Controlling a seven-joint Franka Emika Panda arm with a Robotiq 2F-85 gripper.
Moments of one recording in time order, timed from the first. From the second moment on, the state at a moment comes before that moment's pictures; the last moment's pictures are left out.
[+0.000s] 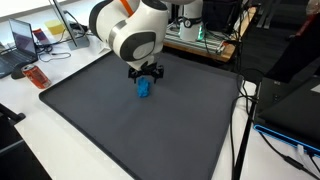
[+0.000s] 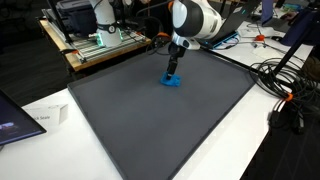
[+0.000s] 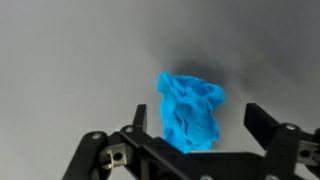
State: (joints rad) arm 0.71 1.19 -0.94 -1.30 -2.52 4.22 2.25
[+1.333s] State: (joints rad) arm 1.08 1.17 -1.18 -1.40 -2.49 4.22 2.72
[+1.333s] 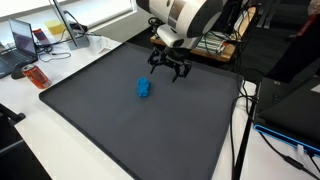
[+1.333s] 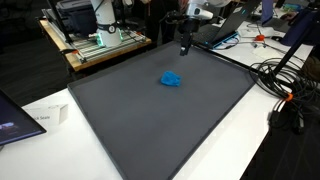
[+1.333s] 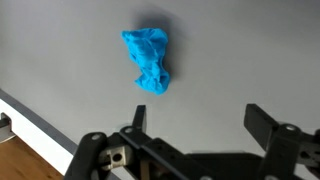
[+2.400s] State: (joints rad) arm 1.18 1.27 -1.39 -1.49 -2.26 4.21 2.71
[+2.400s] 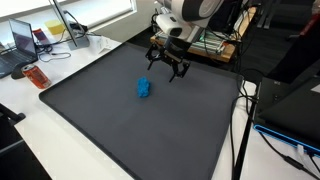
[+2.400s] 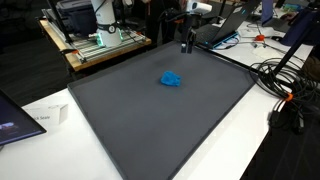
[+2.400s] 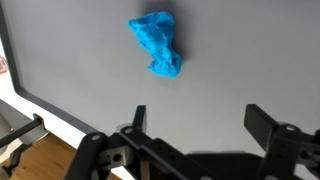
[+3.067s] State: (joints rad) arm 1.25 1.41 -1.44 -1.61 -2.15 4.21 2.71
